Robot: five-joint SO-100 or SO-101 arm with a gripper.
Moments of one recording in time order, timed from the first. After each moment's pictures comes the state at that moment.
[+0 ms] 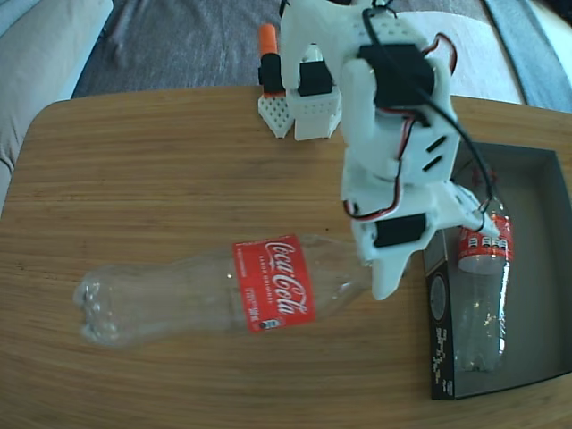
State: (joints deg) arm -16.8 93.0 77.5 76.8 -3.5
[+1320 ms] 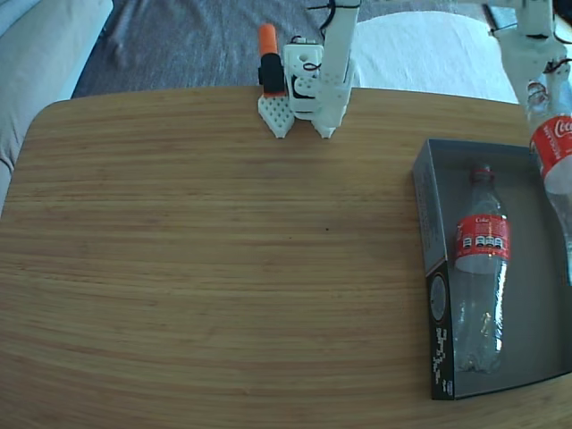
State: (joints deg) arm -78.9 82.4 63.3 79.1 -16.5
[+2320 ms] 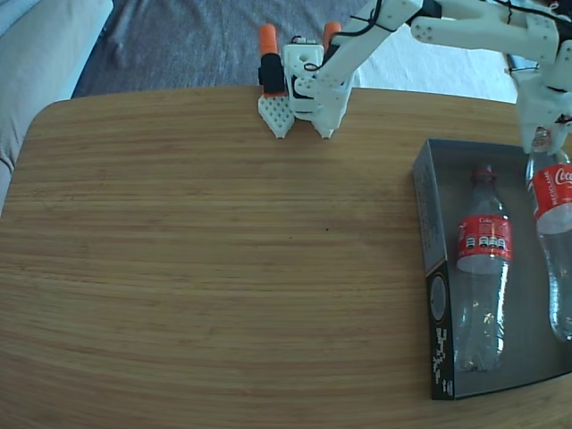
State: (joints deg) arm -76.5 61.6 45.4 83.7 -16.5
